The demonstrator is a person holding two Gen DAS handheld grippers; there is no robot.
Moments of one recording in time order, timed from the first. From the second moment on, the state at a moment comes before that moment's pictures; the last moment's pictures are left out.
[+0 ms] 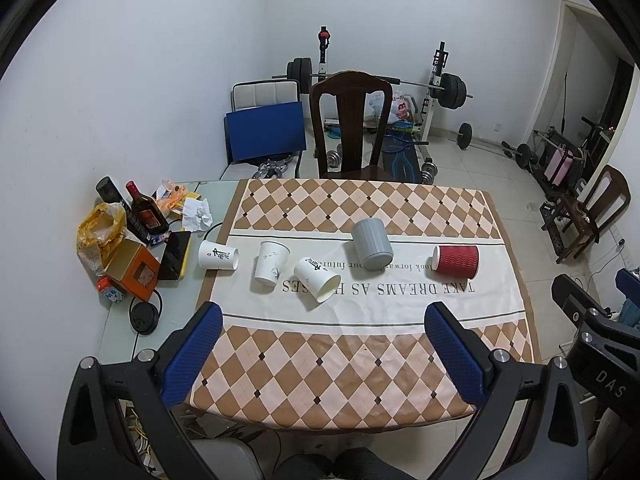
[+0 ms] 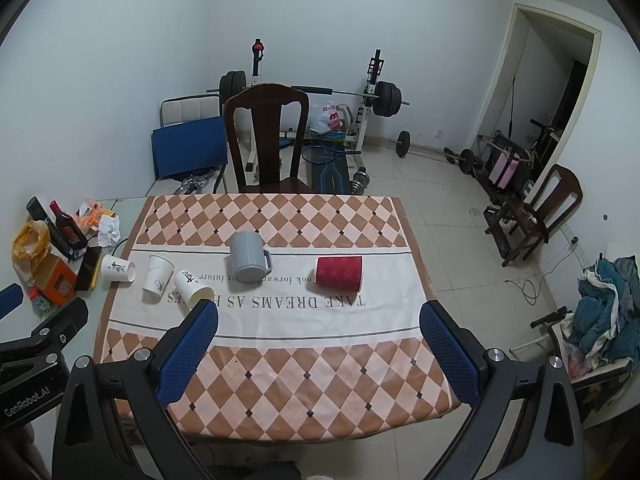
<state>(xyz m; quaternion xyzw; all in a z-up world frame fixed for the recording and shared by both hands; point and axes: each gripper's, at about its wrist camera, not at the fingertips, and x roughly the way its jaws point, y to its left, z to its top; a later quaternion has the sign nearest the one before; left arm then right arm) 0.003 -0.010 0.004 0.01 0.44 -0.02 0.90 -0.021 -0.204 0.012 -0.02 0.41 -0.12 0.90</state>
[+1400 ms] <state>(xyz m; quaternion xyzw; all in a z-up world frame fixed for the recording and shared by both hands) 0.088 0.112 -0.195 0.00 0.60 0.19 0.78 0.117 -0.131 -0.259 -0.03 0.65 -0.01 0.76</state>
